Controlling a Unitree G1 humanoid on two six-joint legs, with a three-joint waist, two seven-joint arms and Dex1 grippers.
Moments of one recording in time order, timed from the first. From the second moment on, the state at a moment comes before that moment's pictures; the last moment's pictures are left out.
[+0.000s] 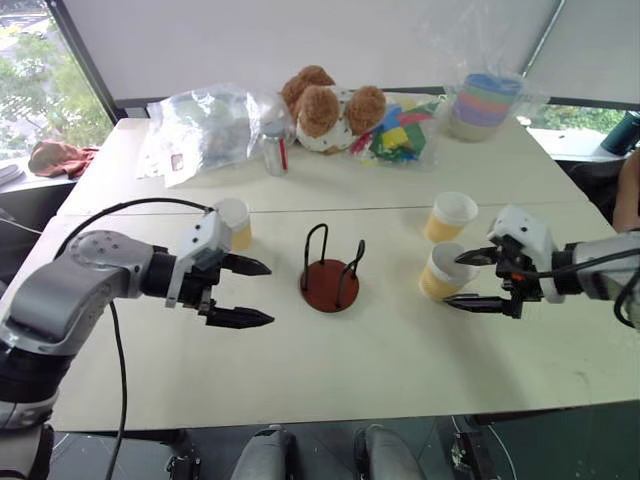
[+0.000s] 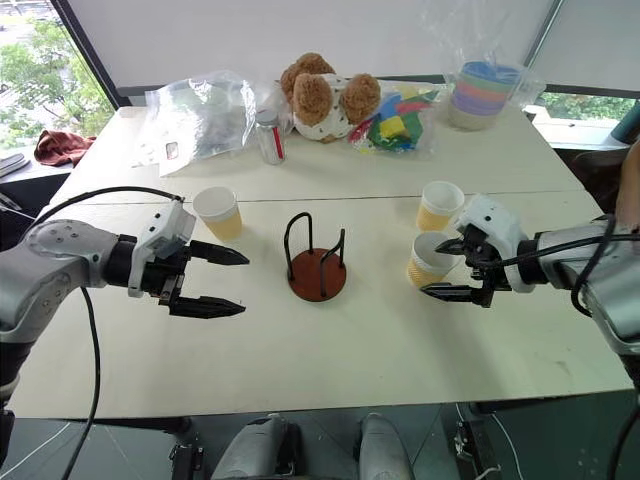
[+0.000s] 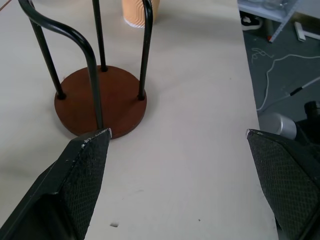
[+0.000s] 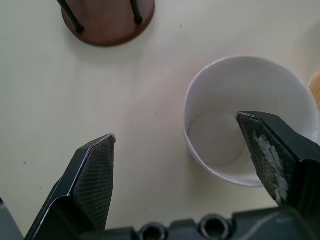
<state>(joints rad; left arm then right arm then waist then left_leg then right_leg) -0.47 0.95 -0.04 -0.32 -0.62 0.74 -1.23 -0.40 -1.16 0.05 -0.22 0.39 0.71 1.12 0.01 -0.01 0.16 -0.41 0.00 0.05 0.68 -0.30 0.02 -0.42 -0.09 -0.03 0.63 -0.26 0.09</state>
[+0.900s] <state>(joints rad) -0.41 0.98 0.02 -0.33 -0.64 0.75 -1.20 -1.16 -0.88 0.27 0.01 0.32 0.58 1.49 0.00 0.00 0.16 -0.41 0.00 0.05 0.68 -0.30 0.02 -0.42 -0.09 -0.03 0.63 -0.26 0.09</state>
